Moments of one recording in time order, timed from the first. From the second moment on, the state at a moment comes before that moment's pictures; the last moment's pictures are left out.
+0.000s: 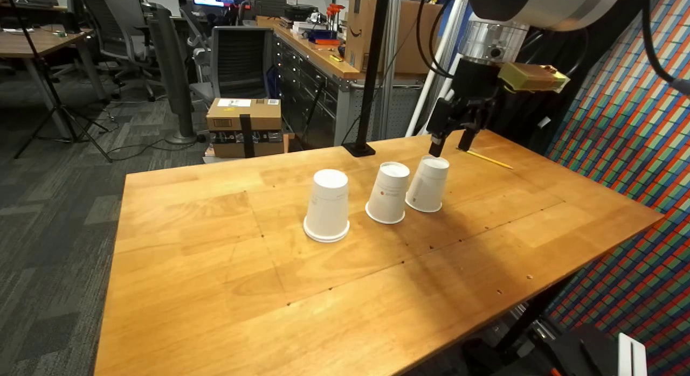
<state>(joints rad) 0.00 -0.13 -0.04 -2.29 0.04 2.15 -0.31</state>
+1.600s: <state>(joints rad) -0.04 0.16 -0.02 -2.06 0.03 2.17 -0.46</state>
